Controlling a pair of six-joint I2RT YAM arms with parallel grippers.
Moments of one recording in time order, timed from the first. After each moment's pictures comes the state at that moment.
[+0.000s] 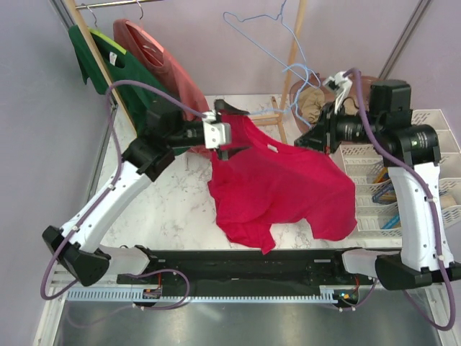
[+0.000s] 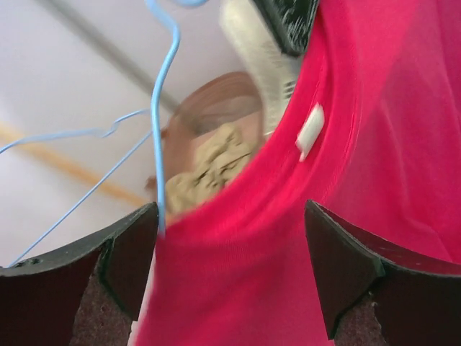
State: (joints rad) left arm -0.65 1.31 1.44 -0.25 0.81 0.75; right arm 0.20 1.24 1.79 -1.15 -0.84 -0.04
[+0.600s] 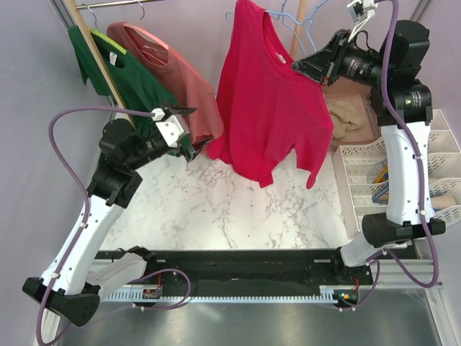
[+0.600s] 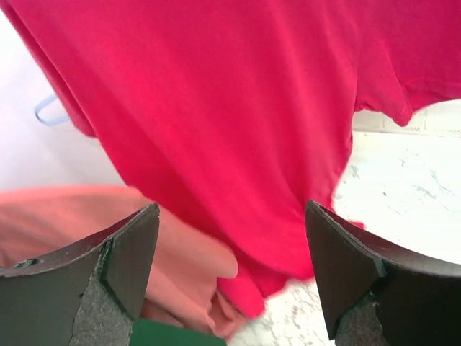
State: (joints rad) left arm -0.41 1.00 1.22 -0.15 0.59 0.44; right arm 0.12 1.59 2.25 -0.67 -0.83 0.36
